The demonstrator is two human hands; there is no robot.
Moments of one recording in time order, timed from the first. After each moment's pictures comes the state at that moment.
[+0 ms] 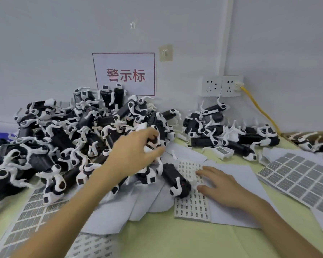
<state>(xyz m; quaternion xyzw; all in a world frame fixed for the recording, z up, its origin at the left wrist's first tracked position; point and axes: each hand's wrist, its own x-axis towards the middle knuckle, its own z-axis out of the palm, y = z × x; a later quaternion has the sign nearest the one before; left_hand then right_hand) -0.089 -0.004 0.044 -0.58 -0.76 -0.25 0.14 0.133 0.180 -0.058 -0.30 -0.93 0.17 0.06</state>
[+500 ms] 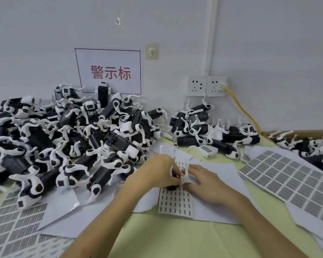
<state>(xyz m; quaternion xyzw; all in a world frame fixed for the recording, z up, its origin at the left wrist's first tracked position) -0.028 0.068 -0.002 -0.66 -0.73 -0.13 -0.06 0.132 0.177 -0.052 -0.31 -0.93 0.18 0.07</state>
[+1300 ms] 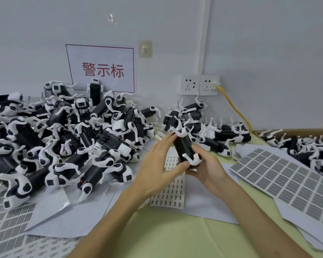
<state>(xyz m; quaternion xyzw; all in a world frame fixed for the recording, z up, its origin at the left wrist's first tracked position) -0.009 0.061 -0.026 -0.64 -0.64 -0.43 0.01 0.135 0.175 -0.028 -0.20 -0.55 0.74 0.33</state>
